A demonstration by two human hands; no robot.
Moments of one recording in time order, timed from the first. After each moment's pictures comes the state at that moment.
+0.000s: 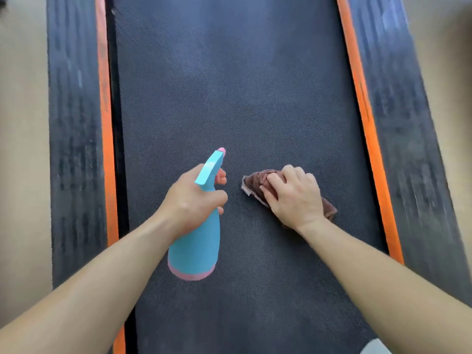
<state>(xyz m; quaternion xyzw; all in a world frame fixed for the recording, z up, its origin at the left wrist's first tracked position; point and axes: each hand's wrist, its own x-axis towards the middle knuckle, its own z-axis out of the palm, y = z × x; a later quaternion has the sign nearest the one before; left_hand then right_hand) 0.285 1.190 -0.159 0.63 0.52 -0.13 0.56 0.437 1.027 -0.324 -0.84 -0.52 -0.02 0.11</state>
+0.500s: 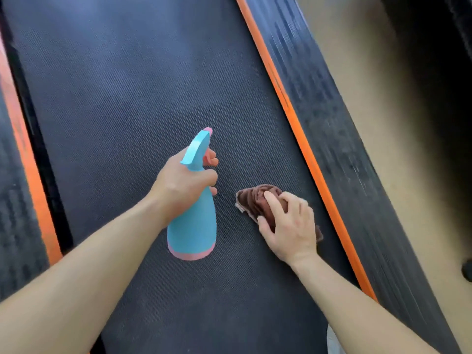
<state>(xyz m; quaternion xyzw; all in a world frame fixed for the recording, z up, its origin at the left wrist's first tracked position) 0.369 1.153 -0.154 0.66 0.44 -0.13 0.60 0.408 0.900 -0.315 -0.94 -0.31 0.02 0.11</state>
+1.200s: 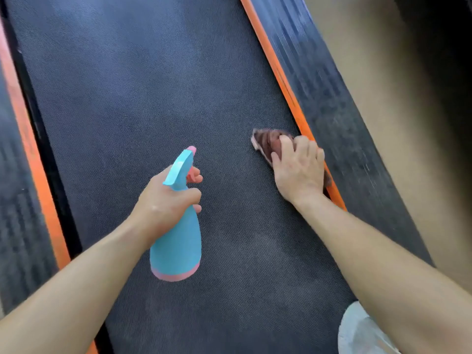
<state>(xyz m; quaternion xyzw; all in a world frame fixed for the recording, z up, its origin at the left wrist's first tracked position) 0.338 1.166 -0.162 0.65 0.46 -0.13 0.59 0.513 0.968 -0.312 -0.96 -0.27 0.00 0.03</state>
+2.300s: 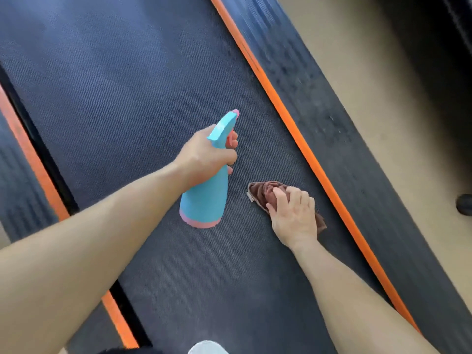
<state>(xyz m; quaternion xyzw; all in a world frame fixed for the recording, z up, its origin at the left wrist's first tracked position) 0.384 1.101 -0.138 0.72 0.33 -0.24 0.56 0.346 0.842 -0.323 -0.97 -0.24 0.04 0.08</state>
